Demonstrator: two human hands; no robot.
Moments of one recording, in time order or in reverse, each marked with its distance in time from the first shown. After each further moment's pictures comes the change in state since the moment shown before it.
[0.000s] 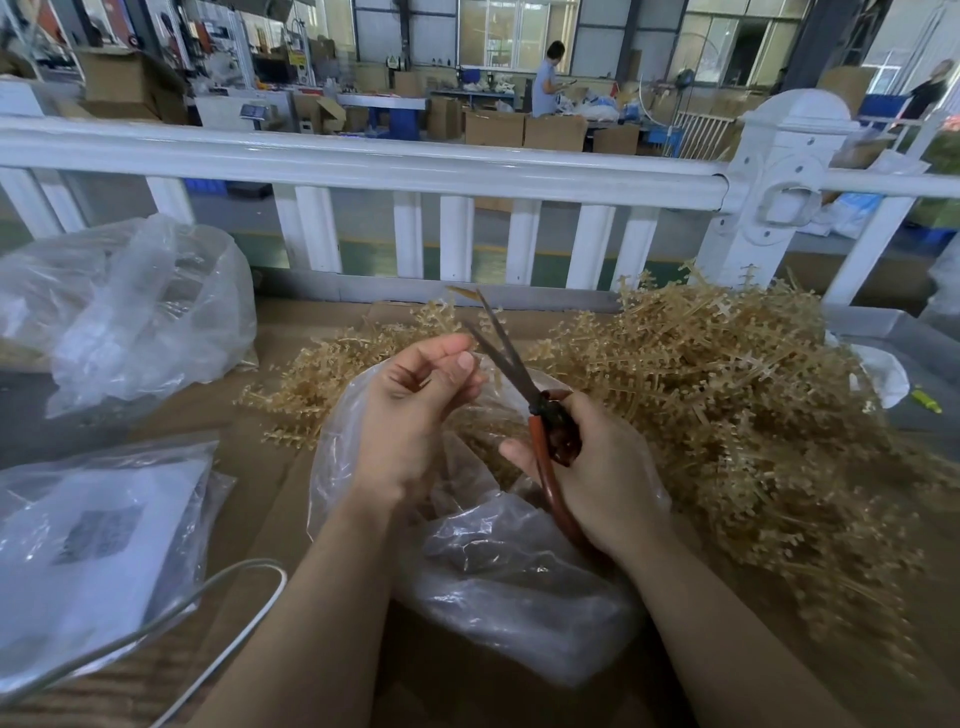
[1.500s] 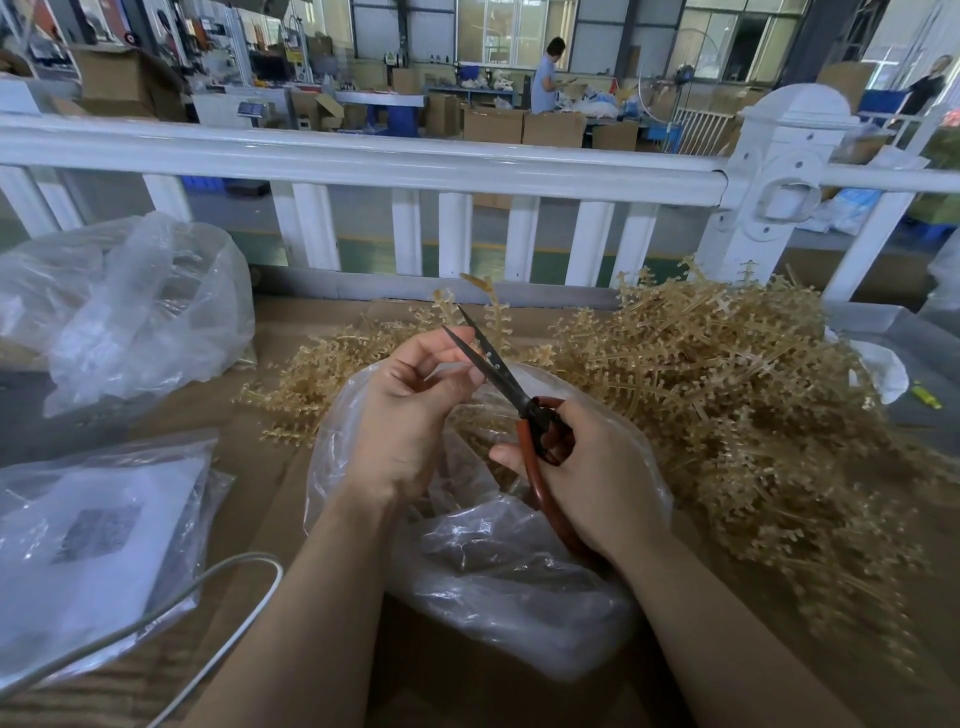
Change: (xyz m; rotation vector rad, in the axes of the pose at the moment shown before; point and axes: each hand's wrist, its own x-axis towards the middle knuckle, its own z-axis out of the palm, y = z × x) left_hand 0.000 0.003 -0.002 -0.003 -0.103 0.030; right_hand -0.002 0.004 0.007 -0.201 0.022 0.014
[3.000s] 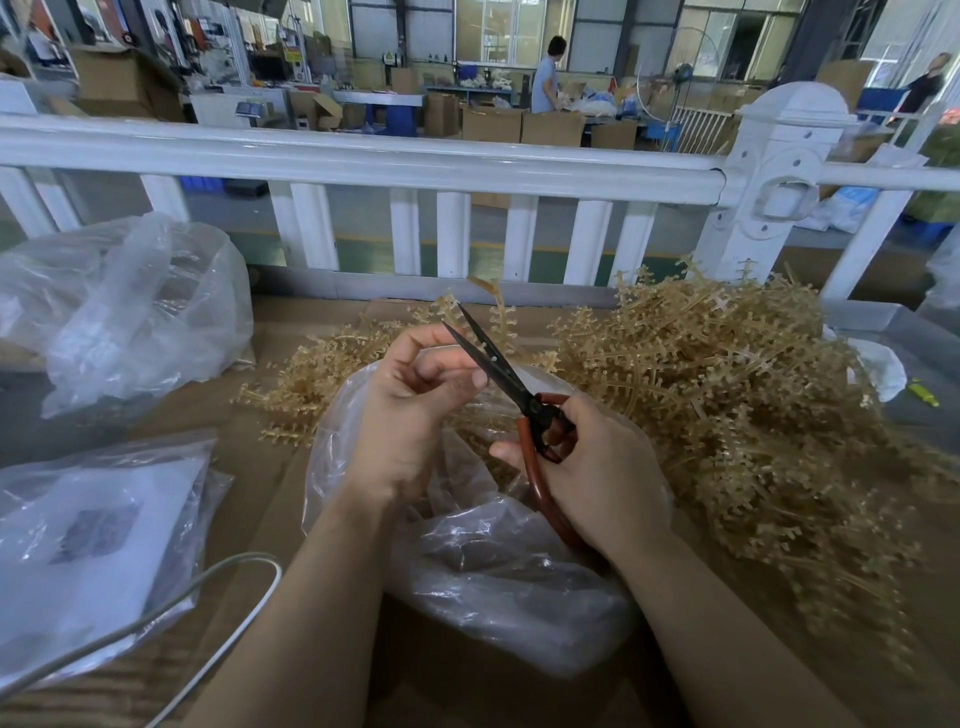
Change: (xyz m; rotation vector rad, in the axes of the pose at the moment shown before) left_hand -0.001 0.000 0.001 0.001 -0.018 0.001; right_hand -0.001 0.002 -0.004 -0.037 0.037 -0.026
